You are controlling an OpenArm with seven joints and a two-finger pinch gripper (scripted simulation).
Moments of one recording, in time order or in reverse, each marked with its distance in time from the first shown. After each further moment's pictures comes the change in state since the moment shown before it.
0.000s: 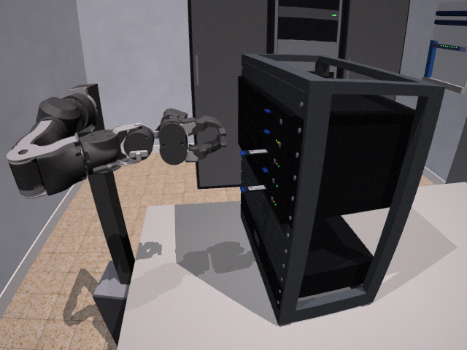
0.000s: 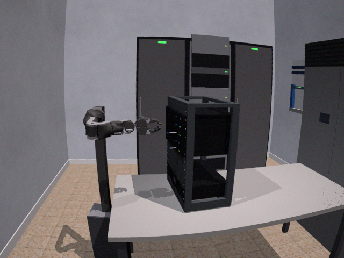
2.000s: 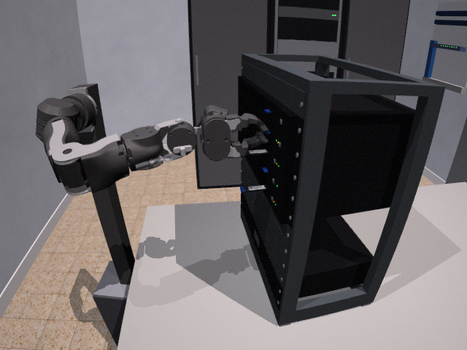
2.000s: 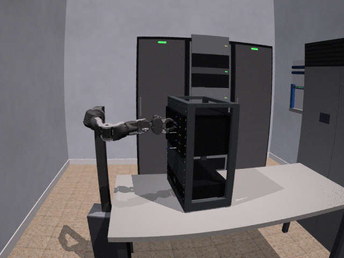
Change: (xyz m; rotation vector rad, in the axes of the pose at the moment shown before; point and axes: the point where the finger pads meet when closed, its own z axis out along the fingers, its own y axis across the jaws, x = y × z) arm 0.000 0.000 0.084 0.005 0.001 -0.006
